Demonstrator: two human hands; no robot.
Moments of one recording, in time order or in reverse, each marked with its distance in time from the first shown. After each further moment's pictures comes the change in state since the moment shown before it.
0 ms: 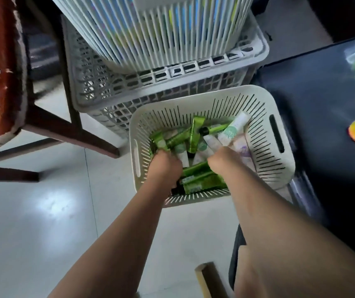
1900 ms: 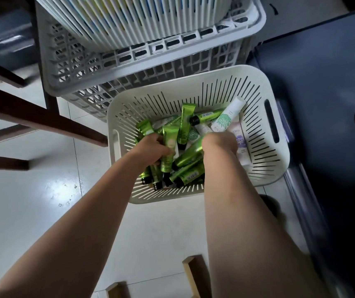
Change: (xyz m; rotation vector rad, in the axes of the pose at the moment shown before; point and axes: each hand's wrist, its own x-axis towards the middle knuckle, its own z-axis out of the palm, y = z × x) left_hand 0.032 -0.005 0.003 -0.240 -0.252 0.014; right_hand 0.024 -0.007 -0.005 0.660 0.129 0.397
